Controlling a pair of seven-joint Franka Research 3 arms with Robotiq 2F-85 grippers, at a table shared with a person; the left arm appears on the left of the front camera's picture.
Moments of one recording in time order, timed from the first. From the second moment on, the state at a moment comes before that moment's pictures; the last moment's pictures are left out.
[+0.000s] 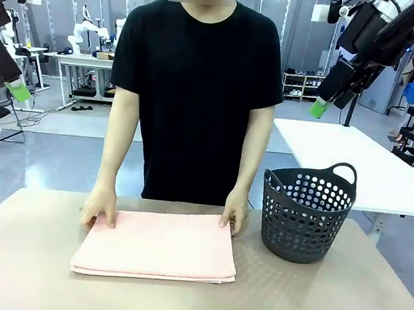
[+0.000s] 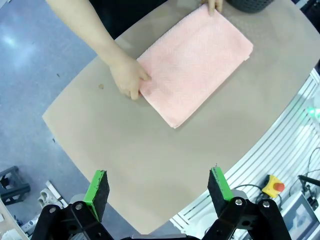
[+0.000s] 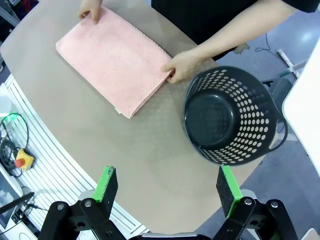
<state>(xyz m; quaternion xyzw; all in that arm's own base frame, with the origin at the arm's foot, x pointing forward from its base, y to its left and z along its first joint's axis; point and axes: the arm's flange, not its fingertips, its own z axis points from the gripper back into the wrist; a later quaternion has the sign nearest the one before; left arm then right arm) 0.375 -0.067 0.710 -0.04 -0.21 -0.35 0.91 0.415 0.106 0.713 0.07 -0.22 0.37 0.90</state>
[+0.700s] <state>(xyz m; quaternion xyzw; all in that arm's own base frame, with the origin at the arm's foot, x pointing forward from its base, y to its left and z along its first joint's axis) 0.375 -0.067 0.710 -0.04 -0.21 -0.35 0.91 0.415 0.106 0.713 0.07 -0.22 0.37 0.90</state>
